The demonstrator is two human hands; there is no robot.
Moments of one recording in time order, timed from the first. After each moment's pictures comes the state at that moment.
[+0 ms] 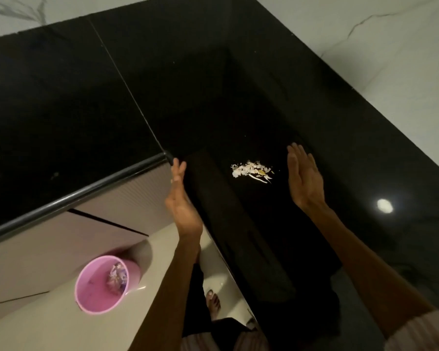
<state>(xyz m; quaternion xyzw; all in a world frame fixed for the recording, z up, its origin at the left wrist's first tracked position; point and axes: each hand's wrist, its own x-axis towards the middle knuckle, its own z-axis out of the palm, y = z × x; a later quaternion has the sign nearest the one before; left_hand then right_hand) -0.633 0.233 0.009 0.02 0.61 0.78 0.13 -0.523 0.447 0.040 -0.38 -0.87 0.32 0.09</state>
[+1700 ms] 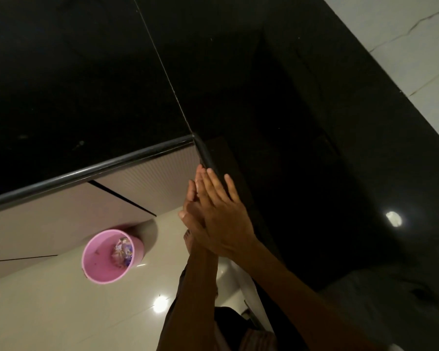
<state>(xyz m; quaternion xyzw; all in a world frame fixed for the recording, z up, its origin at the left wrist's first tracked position) -0.600 0.231 -0.025 -0.13 0.08 0.97 0.17 -0.583 0.251 0.014 -0.07 -0.99 0.09 -0.06</state>
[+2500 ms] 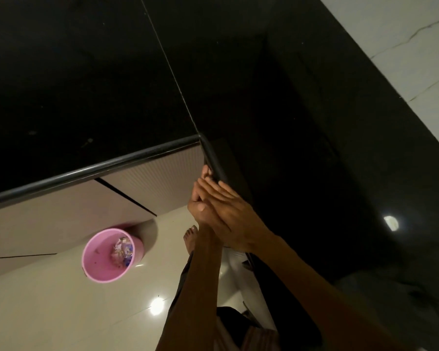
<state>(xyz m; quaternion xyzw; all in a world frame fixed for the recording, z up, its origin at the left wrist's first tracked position) -0.623 0.237 -0.027 -0.22 0.09 0.95 0.20 -0.577 0.275 0.024 0.02 -0.96 0.26 -0.03</state>
